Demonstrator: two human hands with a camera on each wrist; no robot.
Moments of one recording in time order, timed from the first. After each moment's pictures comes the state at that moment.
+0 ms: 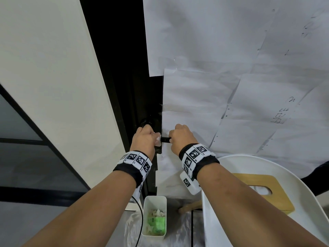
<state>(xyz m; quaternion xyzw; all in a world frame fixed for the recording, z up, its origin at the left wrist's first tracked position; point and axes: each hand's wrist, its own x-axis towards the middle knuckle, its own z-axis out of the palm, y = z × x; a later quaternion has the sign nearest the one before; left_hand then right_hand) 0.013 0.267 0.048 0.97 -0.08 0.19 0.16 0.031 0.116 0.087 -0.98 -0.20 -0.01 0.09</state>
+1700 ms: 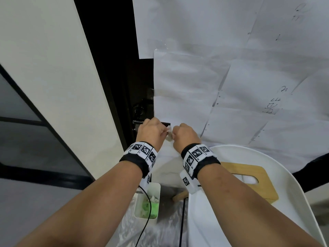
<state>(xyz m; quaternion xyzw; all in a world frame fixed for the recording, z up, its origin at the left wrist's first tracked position) -0.009 0.200 0.046 0.97 -0.03 0.16 0.19 0.007 0.066 0.056 -0.98 -0.15 -0.01 0.14</state>
